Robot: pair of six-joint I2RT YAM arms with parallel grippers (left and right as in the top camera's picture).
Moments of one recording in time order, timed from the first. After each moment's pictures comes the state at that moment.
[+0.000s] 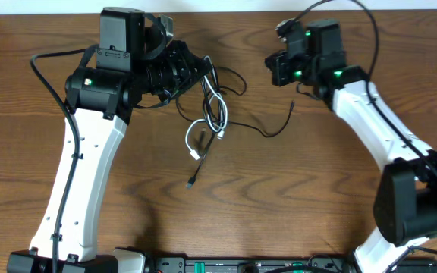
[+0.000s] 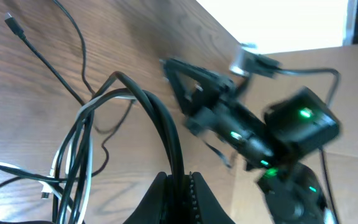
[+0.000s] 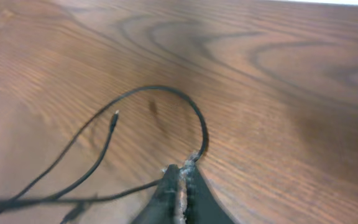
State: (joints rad) left arm -0.19 1.52 1.64 -0.89 0.62 -0.80; right arm 0.25 1.84 1.41 -0.27 -0.45 0.12
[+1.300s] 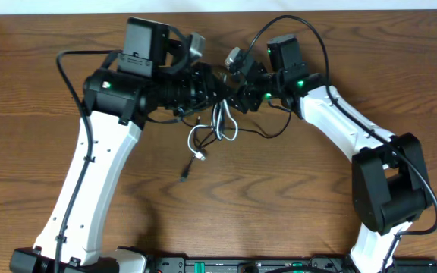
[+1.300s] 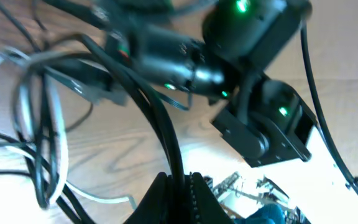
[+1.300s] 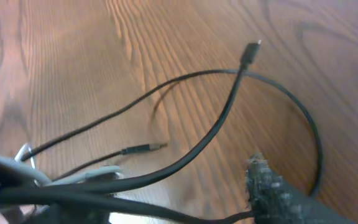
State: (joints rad) left arm -0.30 1.52 1.64 -1.03 0.71 -0.62; right arm 0.42 1.96 1.41 -0.21 -0.67 -0.32
